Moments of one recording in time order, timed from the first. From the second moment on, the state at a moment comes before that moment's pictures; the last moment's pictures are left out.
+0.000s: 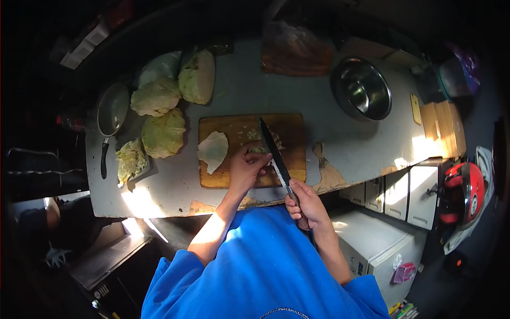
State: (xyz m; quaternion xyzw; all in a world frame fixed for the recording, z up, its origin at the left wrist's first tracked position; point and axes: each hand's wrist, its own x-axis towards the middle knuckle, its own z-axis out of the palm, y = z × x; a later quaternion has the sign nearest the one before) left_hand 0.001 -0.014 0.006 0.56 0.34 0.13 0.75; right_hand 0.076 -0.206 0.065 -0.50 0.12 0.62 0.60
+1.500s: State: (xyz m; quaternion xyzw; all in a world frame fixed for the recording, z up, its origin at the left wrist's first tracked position) left_hand 0.021 -0.019 0.015 0.83 0.36 0.28 0.31; right_hand 0.092 -0.244 0.072 -0.89 -0.36 0.16 0.25
